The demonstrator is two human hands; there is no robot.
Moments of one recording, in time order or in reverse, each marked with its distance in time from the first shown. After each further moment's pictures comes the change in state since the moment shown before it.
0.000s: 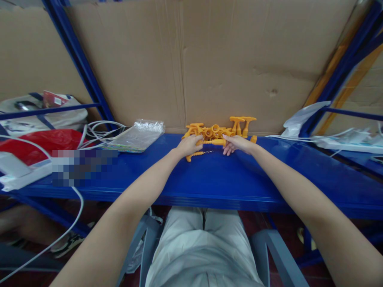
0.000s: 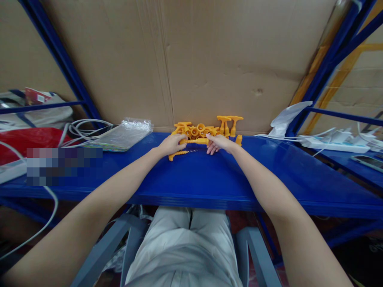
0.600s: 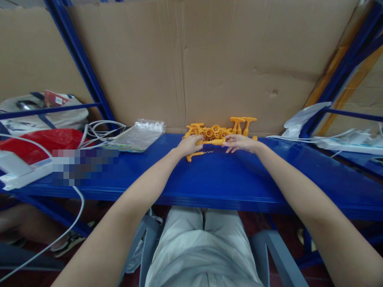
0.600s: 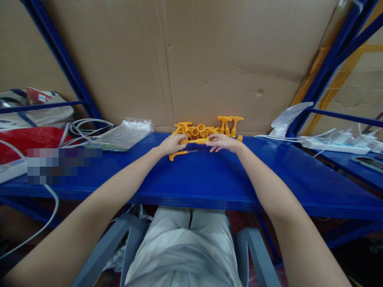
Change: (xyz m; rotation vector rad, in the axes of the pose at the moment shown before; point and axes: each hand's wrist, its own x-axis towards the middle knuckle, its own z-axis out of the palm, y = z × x) left_hand 0.002 -0.001 -0.001 -0.043 -0.007 -0.001; right_hand 0.003 0.008 -0.015 0.066 -0.031 -0.063
